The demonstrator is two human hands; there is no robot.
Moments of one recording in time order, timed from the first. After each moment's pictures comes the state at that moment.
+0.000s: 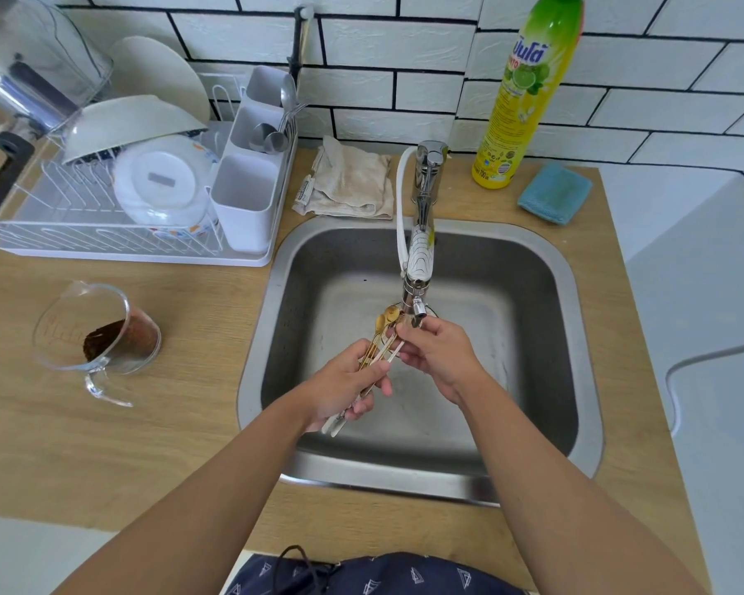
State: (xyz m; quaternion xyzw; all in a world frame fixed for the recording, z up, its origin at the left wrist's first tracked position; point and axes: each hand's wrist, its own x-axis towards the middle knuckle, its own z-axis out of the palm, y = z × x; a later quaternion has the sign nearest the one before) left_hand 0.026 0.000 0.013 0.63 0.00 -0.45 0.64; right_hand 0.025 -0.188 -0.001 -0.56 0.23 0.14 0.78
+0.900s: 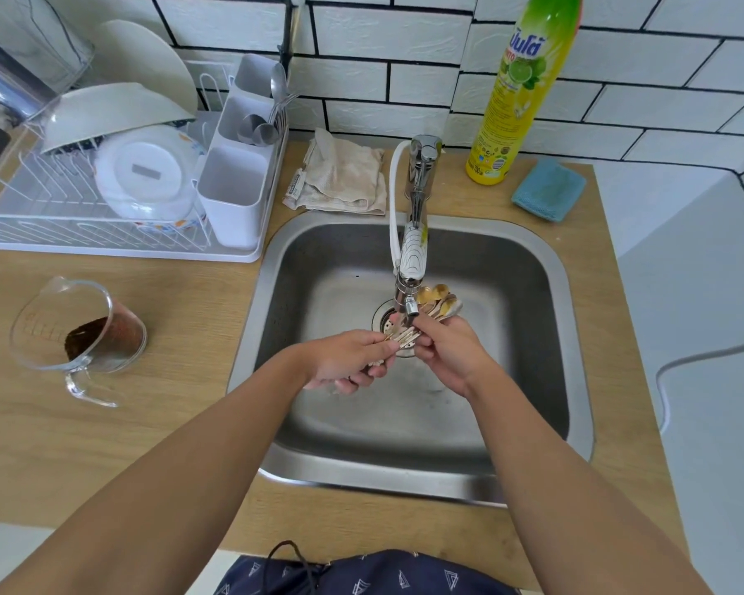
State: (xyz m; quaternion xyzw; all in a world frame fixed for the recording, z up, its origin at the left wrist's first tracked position) left_hand 0.072 -0.020 0.024 0.64 -0.06 -0.57 0.51; right_hand 0.029 -0.209 0.003 -0.48 0.21 0.15 0.84
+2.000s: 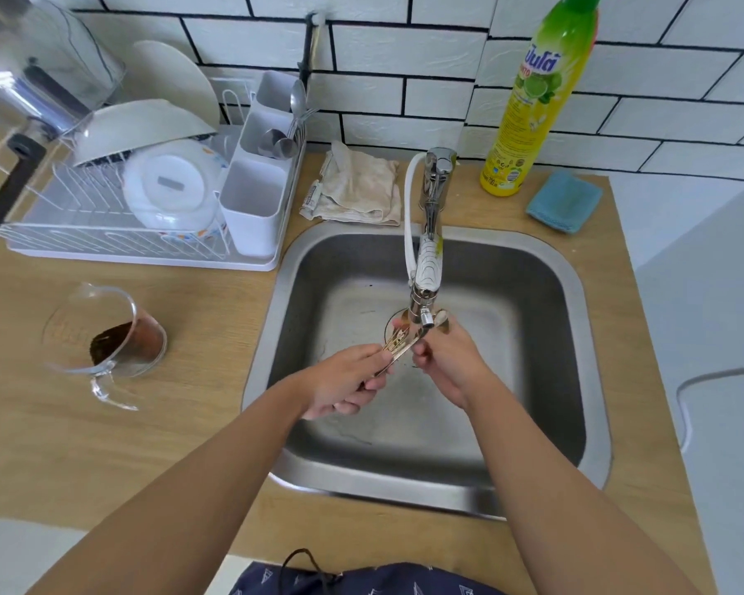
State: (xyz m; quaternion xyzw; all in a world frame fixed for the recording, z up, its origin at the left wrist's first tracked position) left_hand 0.049 0.002 0.030 0.62 0.00 -0.53 0.58; right_hand 0.034 -0.188 0.011 -0.51 0.25 0.14 0.81
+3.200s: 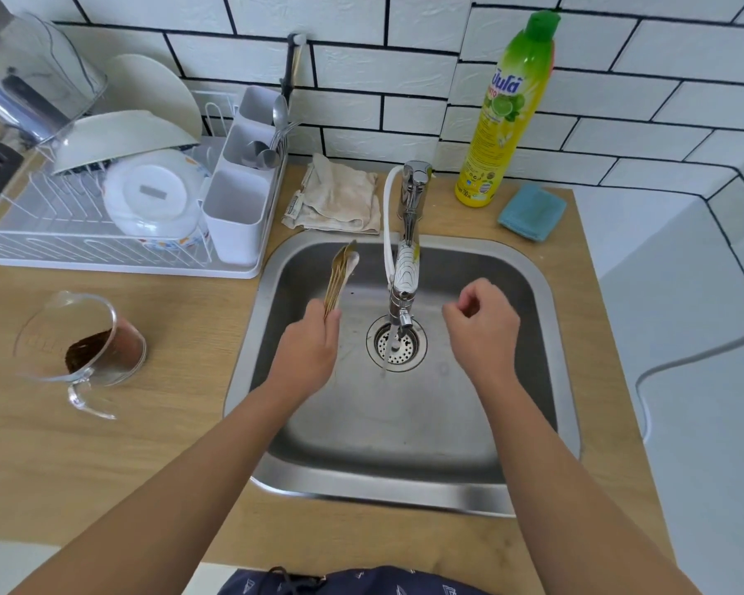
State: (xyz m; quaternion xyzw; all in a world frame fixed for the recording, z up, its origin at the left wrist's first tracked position) left_hand 0.059 0.000 0.040 0.93 -0.05 -0.07 0.36; right_hand 0.028 -0.231 0.058 -0.86 0.21 -0.19 0.43
